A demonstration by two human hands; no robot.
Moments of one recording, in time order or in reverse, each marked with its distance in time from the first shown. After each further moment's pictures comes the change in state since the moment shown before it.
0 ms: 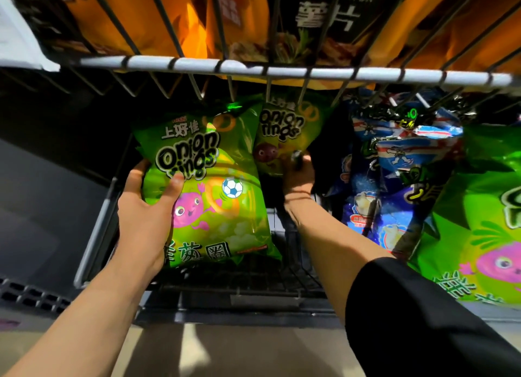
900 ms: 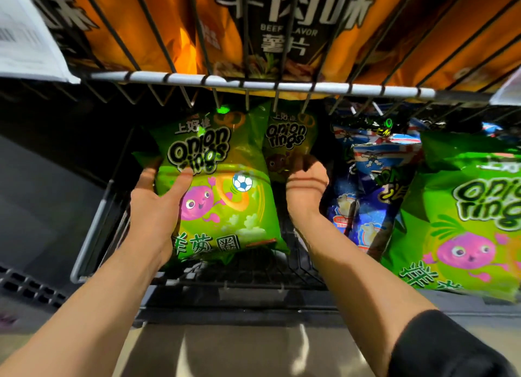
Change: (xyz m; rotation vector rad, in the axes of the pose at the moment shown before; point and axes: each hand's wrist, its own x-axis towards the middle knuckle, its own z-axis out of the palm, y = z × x) left_hand -0.013 0.010 0.022 -0.071 -0.055 -0.059; right_hand -0.043 -0.062 -0.054 -0.261 -0.077 0.011
